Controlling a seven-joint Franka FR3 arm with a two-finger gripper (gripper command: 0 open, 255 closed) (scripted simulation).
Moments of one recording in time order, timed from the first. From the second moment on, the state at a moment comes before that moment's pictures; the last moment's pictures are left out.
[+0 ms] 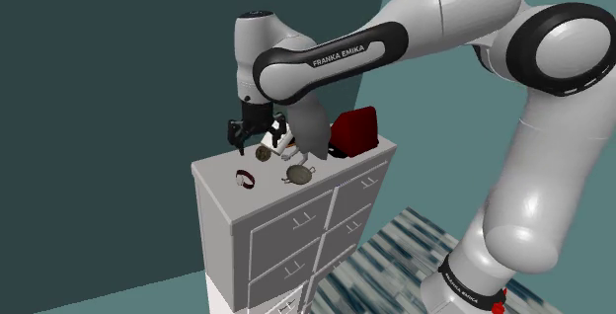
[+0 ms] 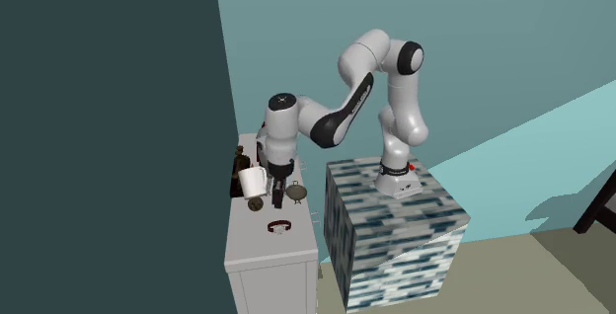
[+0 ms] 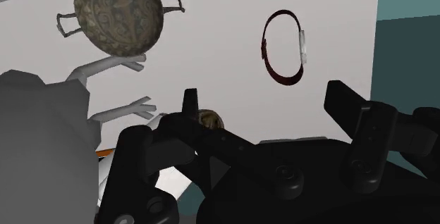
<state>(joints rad) 0.16 0.18 0.37 -1.88 -0.21 2.03 0.85</state>
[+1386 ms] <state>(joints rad) 0.23 0.45 0.35 -1.71 -0.31 2.10 0.97</state>
